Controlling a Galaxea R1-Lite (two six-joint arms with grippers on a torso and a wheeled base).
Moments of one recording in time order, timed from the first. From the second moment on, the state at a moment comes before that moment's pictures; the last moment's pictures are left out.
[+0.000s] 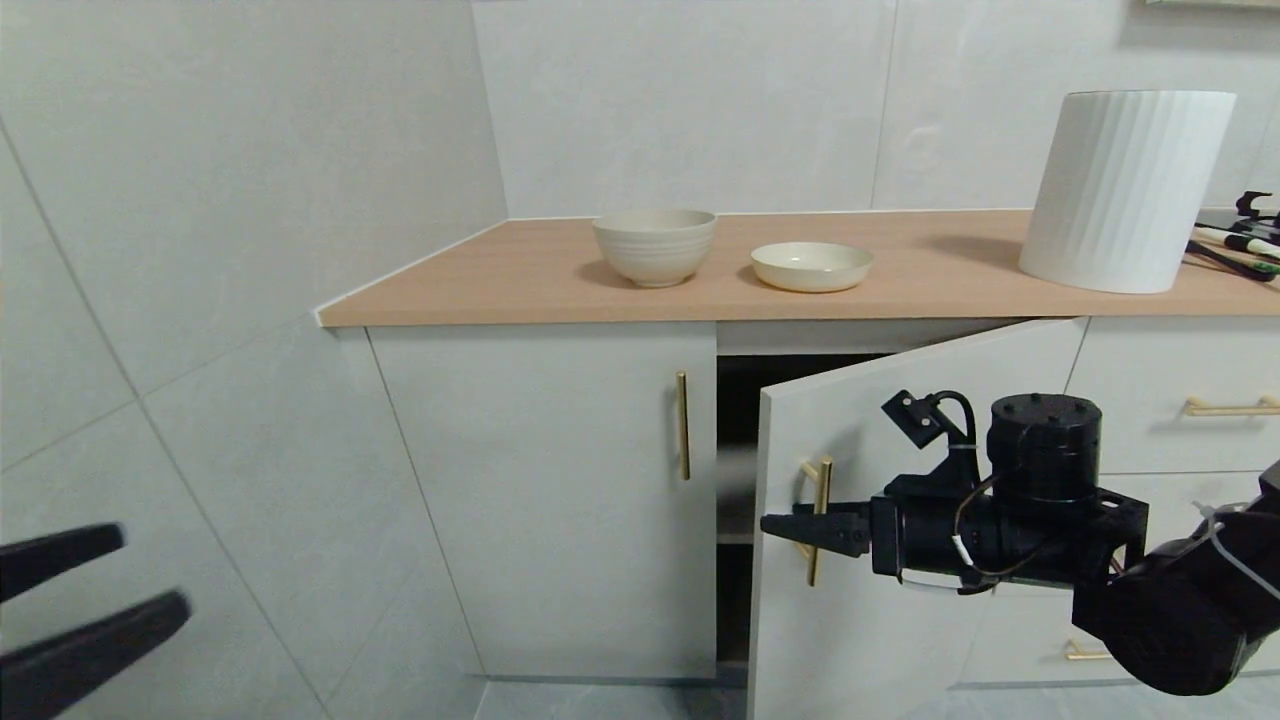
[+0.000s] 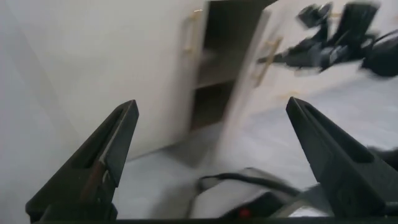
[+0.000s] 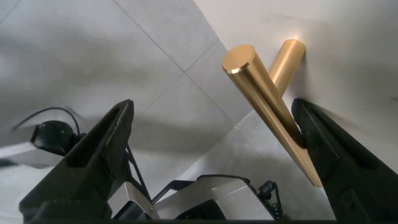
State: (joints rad) left arm -0.11 0.80 -0.70 0.14 -0.46 -0.12; right arm 0.50 1.92 -0.60 -1.07 0.73 0.47
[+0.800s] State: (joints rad) left arm -0.45 1.82 -0.52 -0.99 -0.53 -0.43; right arm 0.50 1.90 -0.55 -1.07 0.73 0.46
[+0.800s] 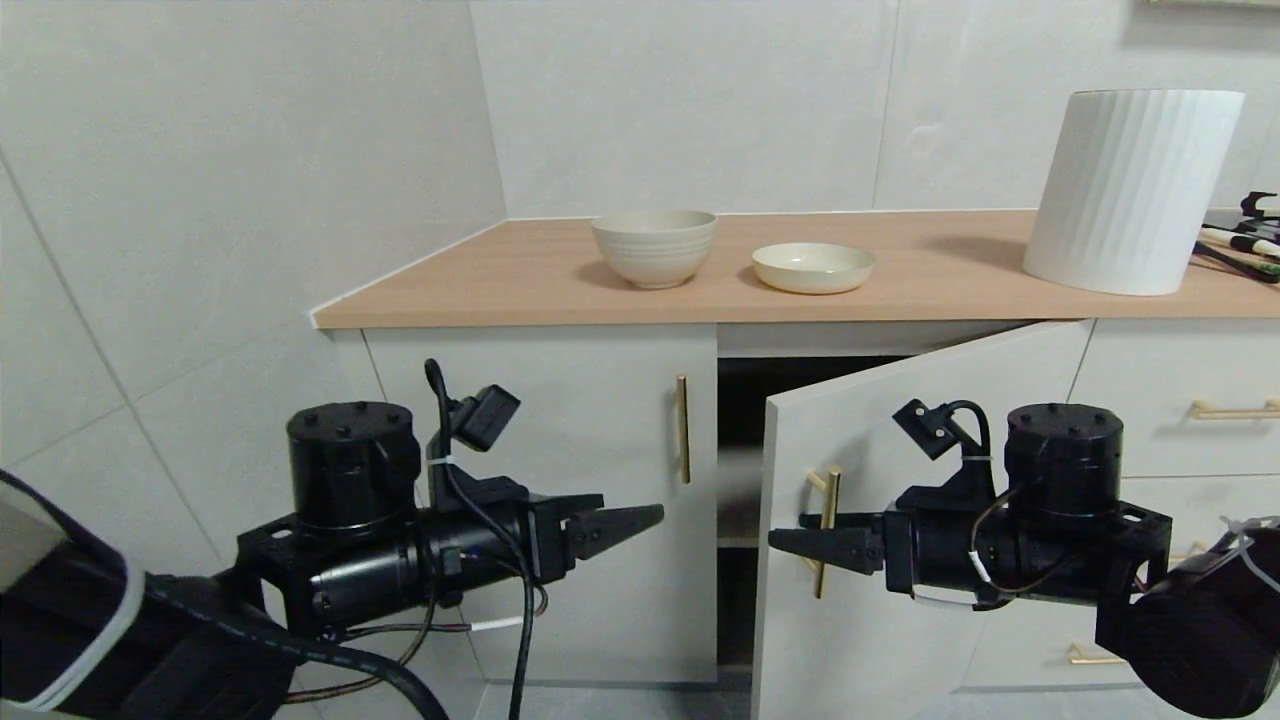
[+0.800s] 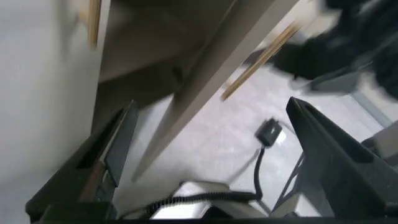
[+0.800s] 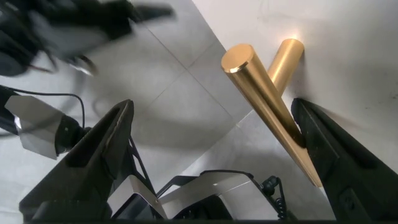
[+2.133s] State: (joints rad) left arm -0.63 2.35 -0.94 -1.26 -0.36 -0.35; right arm 0.51 1.91 -0.52 -1.06 0.73 0.40
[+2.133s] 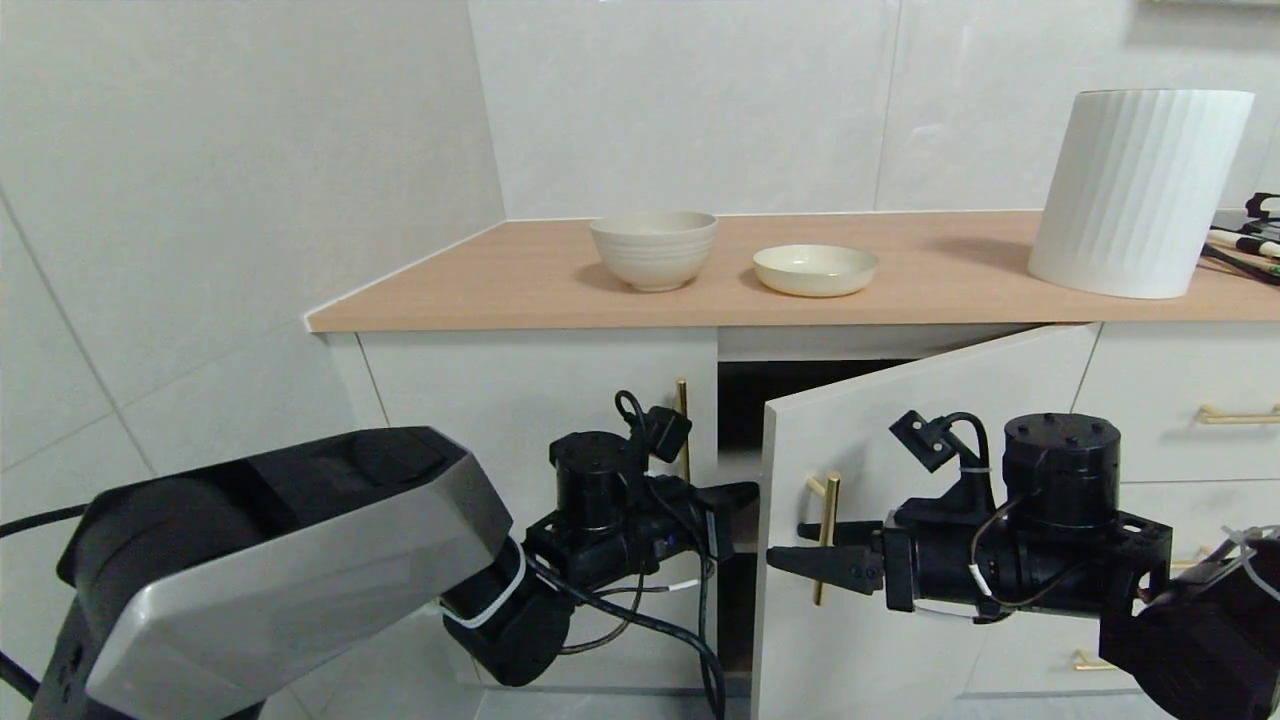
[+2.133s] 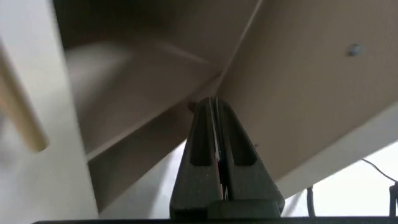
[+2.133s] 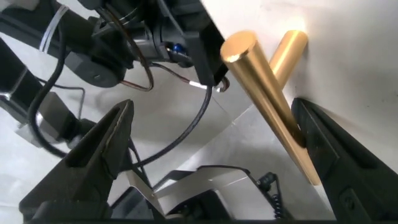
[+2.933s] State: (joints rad) left arm -0.68 2.35 -0.94 -1.31 -0.36 -0.35; right arm 0.36 1.89 -0.50 -1.06 0.72 0.26
